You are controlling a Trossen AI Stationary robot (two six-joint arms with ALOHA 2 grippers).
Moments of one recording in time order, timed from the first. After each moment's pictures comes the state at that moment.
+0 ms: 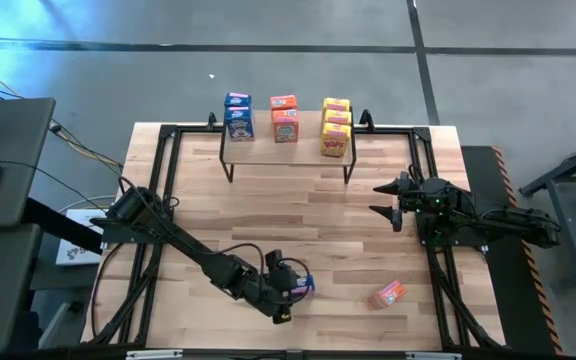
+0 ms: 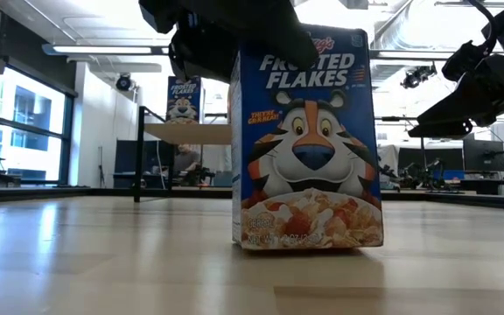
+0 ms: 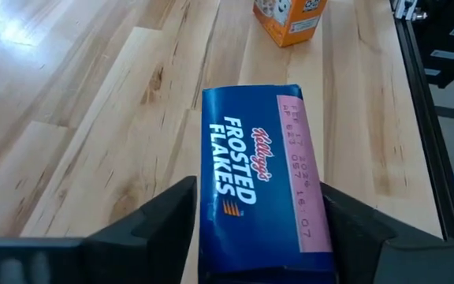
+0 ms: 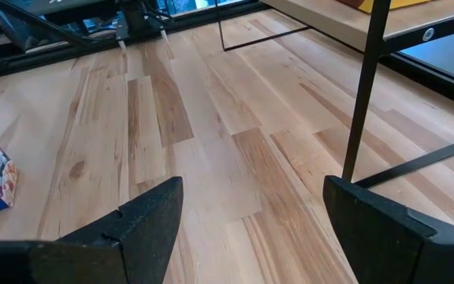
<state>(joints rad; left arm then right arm) -0.56 1.94 1.31 -0.16 -0.50 -0.54 -0.21 0.11 0.11 -0.36 0.02 0.16</state>
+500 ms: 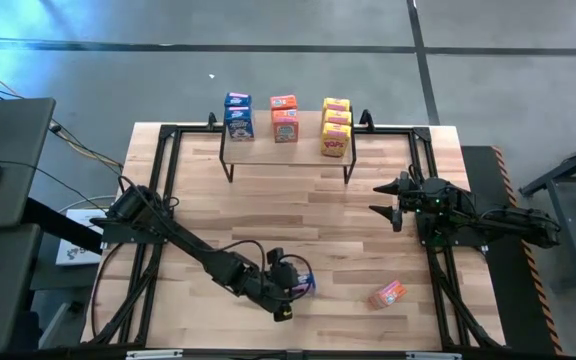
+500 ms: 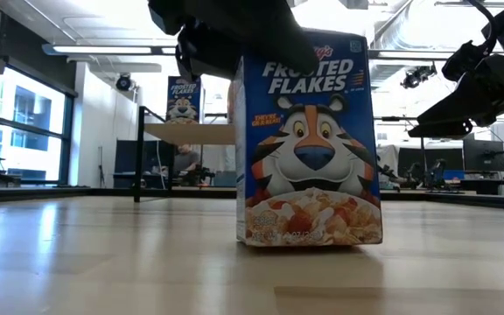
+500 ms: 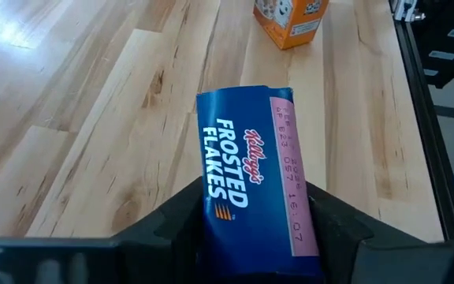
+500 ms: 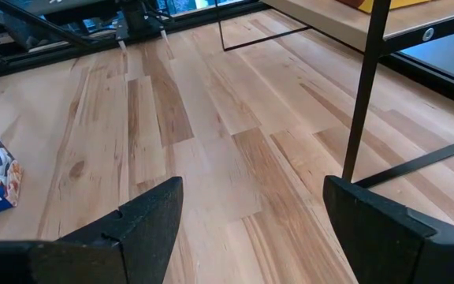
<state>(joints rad) -0.54 1.93 1.31 -0.15 -0.47 -0.52 -0.21 0.11 0.11 -0.36 0.02 0.16</state>
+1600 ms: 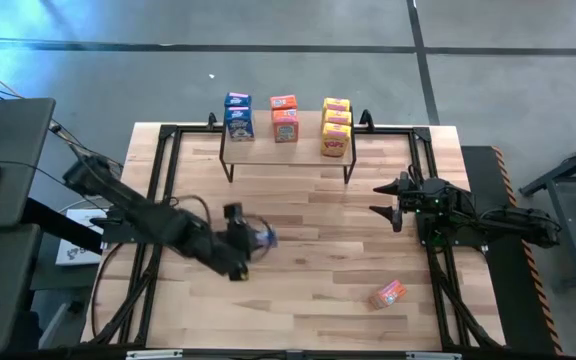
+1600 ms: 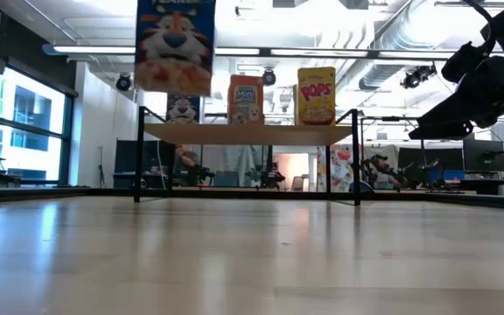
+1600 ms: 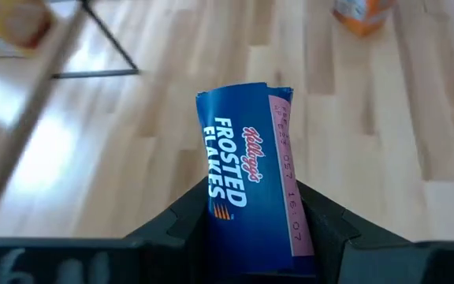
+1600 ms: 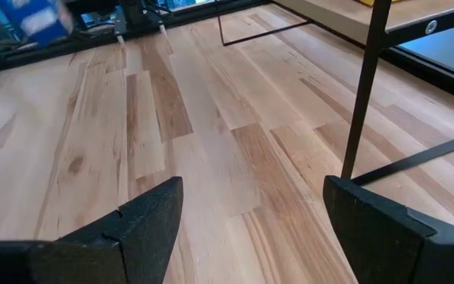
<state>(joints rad) -0.52 1.48 1.28 -0.72 -0.61 -0.34 -0.21 0.11 0.12 -0.36 0.02 0.16</state>
